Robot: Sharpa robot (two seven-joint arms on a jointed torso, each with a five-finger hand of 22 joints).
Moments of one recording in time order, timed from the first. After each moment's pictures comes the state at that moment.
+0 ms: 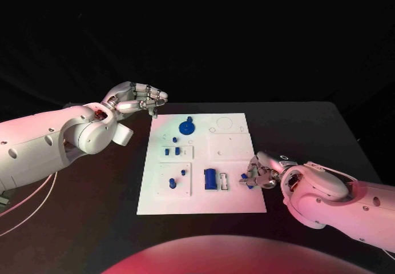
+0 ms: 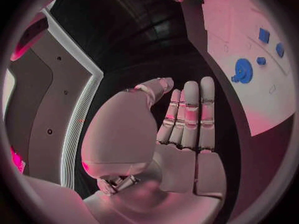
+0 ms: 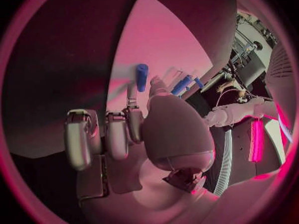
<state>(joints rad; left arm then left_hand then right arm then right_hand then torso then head) 1.17 -0.95 0.01 1.45 -0.33 -0.12 0.28 1.39 -0.19 0.52 0.04 0.34 0.85 0.20 0.32 0.24 0.80 0.15 0.53 0.11 1.03 0.07 1.18 0.38 0.17 0.88 0.16 1.03 0.53 1.01 -0.98 -0.15 1.85 -1.55 -0.36 -0.62 1.30 -0.04 -0.13 0.29 0.28 0.99 0.08 0.41 0.54 1.45 0.00 1.32 1.31 1.46 -0.07 1.50 1.31 0.01 1.47 0.04 1.49 1.31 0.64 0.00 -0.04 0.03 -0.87</state>
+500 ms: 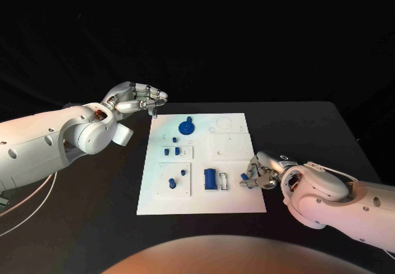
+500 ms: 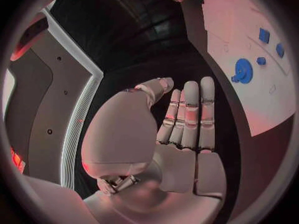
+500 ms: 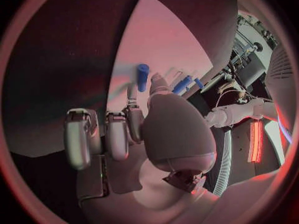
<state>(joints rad) 1.17 -0.95 0.01 1.45 -0.33 -0.12 0.28 1.39 -0.19 0.52 0.04 0.34 0.85 0.20 0.32 0.24 0.80 0.15 0.53 0.11 1.03 0.07 1.18 0.38 0.17 0.88 0.16 1.03 0.53 1.01 -0.98 -0.15 1.85 -1.56 -0.35 -0.62 1.30 -0.11 -0.16 0.29 0.28 0.99 0.08 0.39 0.54 1.44 0.01 1.30 1.31 1.47 -0.06 1.50 1.31 0.01 1.47 0.05 1.47 1.31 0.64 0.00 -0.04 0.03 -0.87</state>
